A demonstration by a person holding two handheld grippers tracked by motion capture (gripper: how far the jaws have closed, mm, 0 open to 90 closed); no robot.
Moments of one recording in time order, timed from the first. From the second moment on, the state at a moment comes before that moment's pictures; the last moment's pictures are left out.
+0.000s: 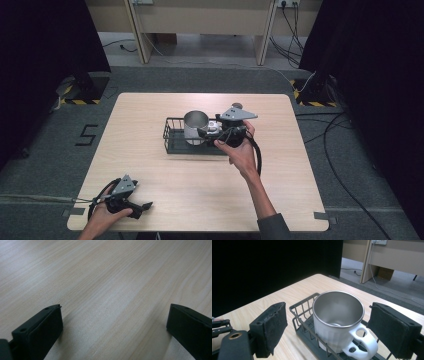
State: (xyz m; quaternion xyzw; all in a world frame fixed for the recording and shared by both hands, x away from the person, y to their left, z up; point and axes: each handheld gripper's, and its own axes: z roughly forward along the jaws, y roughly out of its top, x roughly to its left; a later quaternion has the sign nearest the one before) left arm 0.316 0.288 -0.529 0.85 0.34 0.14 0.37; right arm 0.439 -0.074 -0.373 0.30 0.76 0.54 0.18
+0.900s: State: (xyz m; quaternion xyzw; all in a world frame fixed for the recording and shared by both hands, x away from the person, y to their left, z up) left arm 0.316 0.288 -0.529 0.85 0.34 0.14 0.37; right arm 0.412 -0.106 -0.391 0.32 0.76 0.55 0.17
